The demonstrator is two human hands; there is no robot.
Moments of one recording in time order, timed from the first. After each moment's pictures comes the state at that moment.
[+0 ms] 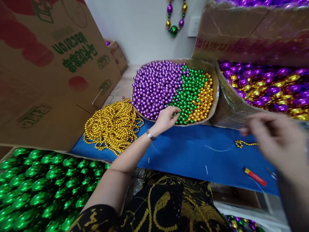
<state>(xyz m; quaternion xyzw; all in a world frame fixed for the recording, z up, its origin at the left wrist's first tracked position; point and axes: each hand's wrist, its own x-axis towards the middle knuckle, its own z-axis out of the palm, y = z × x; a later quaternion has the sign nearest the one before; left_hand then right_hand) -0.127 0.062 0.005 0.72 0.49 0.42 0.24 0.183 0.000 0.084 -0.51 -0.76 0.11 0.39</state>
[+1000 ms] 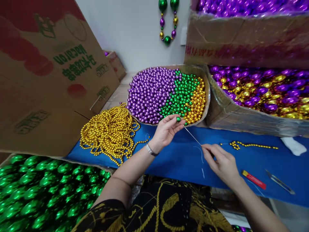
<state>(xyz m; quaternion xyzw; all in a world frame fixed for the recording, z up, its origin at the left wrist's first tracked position) -0.072 0.022 0.020 0.22 0.29 0.61 0.71 0.161 -0.034 -0.003 -0.39 -0.85 0.05 0.36</state>
